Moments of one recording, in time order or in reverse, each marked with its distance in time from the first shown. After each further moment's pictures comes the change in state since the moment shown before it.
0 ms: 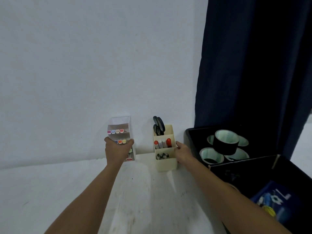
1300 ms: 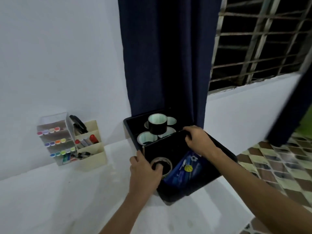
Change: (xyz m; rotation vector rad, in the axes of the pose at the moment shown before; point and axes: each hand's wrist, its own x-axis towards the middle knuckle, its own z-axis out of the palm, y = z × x) left_hand -0.277 0.068 0.086 0.206 -0.640 0.290; right_hand -0.109 0.086 -0.232 -0.810 0.444 -0.240
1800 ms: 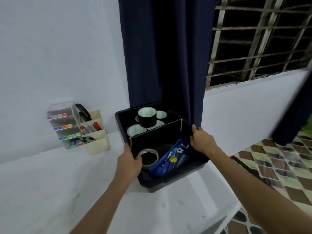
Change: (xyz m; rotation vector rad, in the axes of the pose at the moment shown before) left_hand -0.021 -0.013 -0.024 -0.039 -0.011 -0.076; right_hand -0.043 0.028 -0.004 -0.226 -0.175 0.159
